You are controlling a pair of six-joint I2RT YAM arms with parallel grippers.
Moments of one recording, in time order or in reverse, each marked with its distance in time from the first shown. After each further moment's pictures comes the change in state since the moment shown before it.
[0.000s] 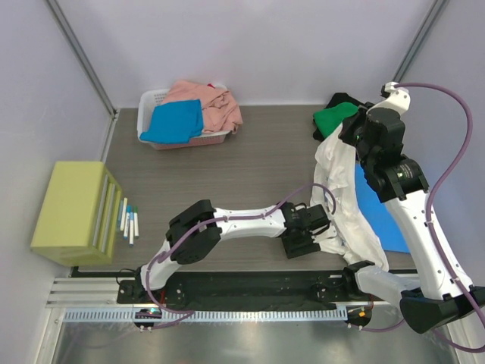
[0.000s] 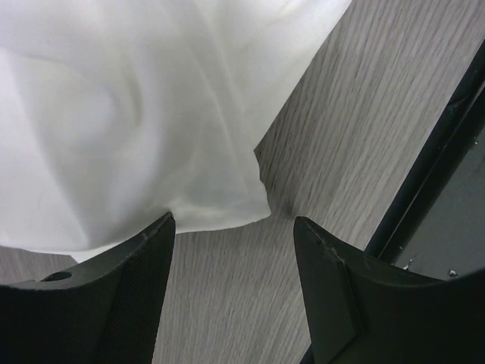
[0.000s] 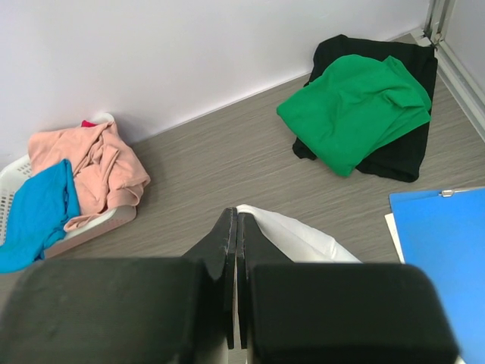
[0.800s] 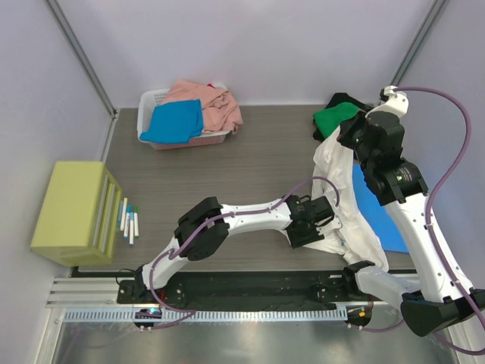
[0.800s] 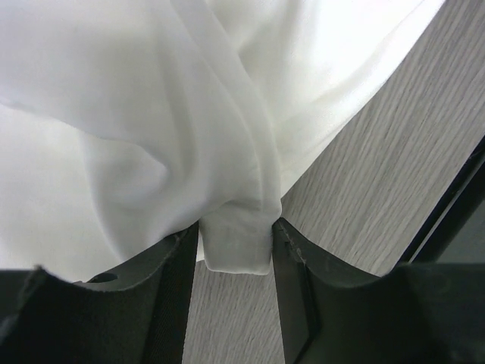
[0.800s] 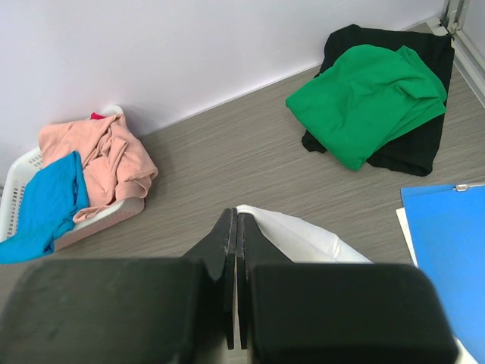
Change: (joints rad) left arm 0.039 0.107 0.148 -0.043 0.030 0.005; right arm 0.000 -0.023 -0.038 0.014 -0.034 0.022
